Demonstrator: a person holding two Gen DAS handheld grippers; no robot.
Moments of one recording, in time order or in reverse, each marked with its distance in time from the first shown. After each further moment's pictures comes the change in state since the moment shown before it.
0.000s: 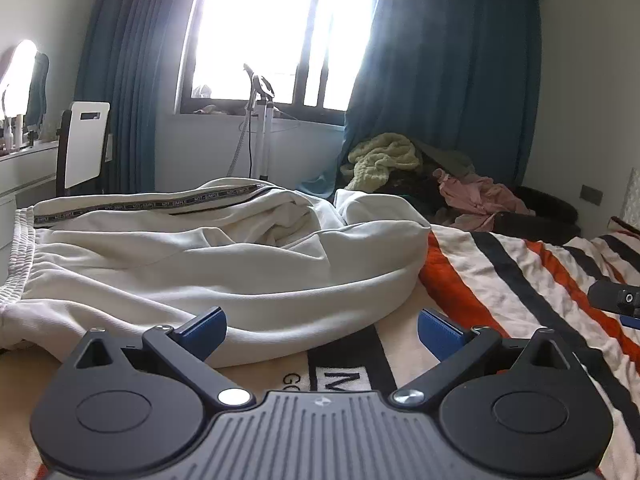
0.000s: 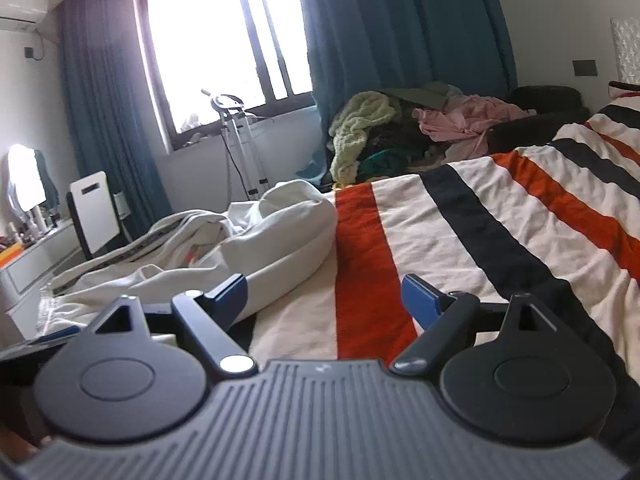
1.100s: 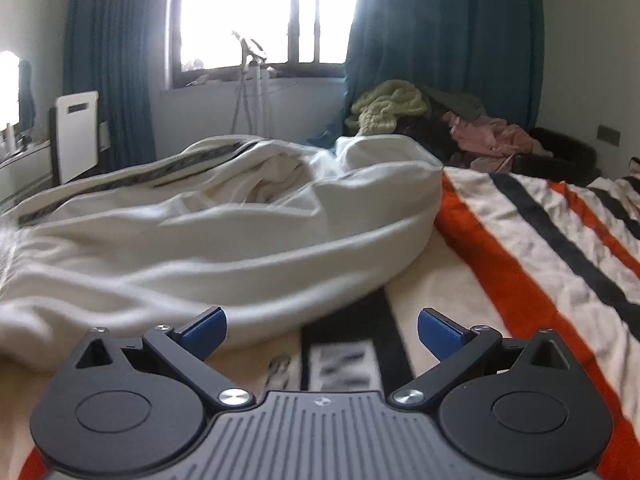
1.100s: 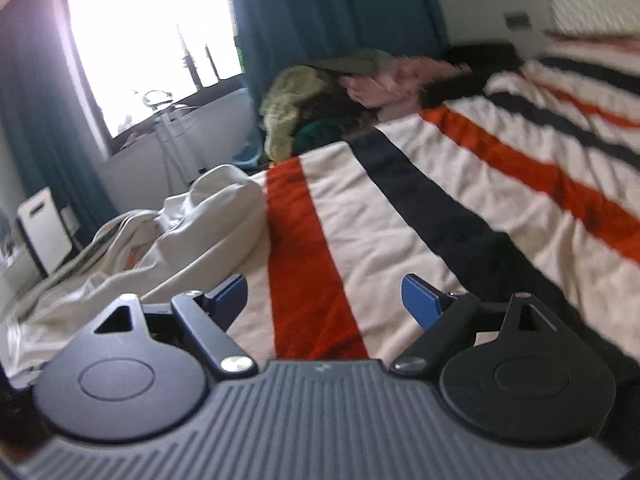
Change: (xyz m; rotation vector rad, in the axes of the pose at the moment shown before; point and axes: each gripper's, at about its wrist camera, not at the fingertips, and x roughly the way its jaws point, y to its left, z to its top) left arm 0.068 -0.025 -0.001 0.112 0.124 0.043; right arm 0.004 -0.048 -0.002 0.202 0.093 -0.172
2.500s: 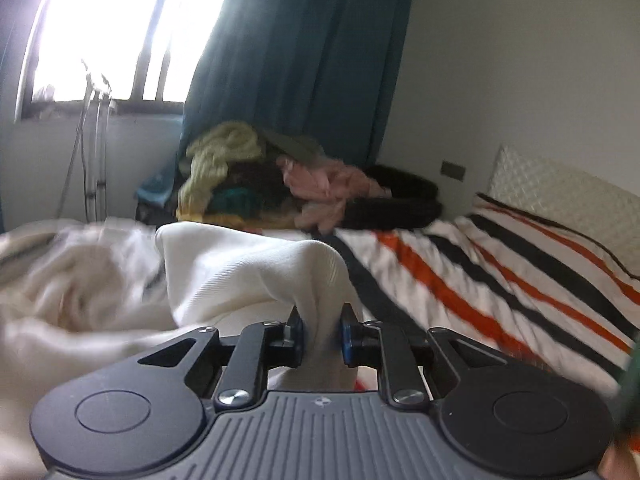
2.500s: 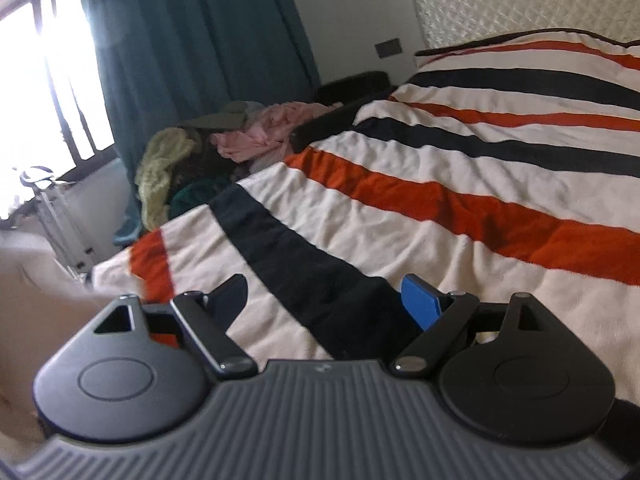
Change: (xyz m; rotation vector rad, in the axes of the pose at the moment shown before) left arm -0.014 -0.016 0.067 0.042 -0.076 -0.516; right arm 0.040 -0.062 0.008 0.128 -0.205 -0.299
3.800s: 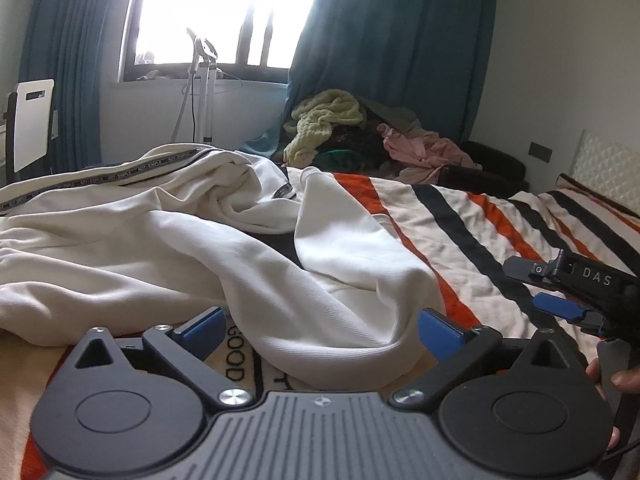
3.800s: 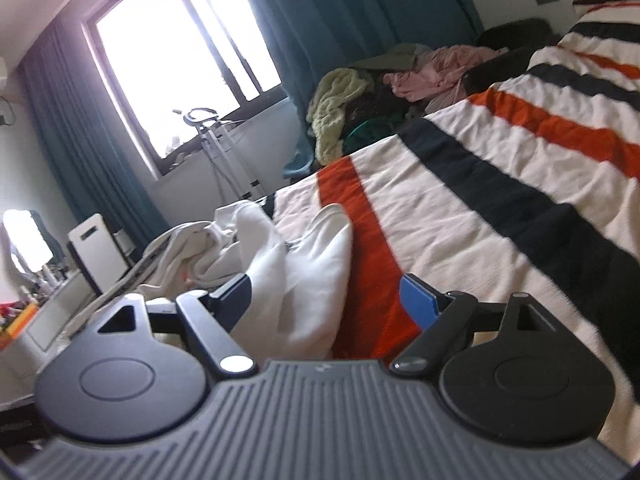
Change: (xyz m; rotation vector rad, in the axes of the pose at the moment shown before) left arm -0.105 0.012 -0.070 -0.083 0.062 0.300; right arm -0.047 0.051 -0.029 -0.053 0.198 0.521
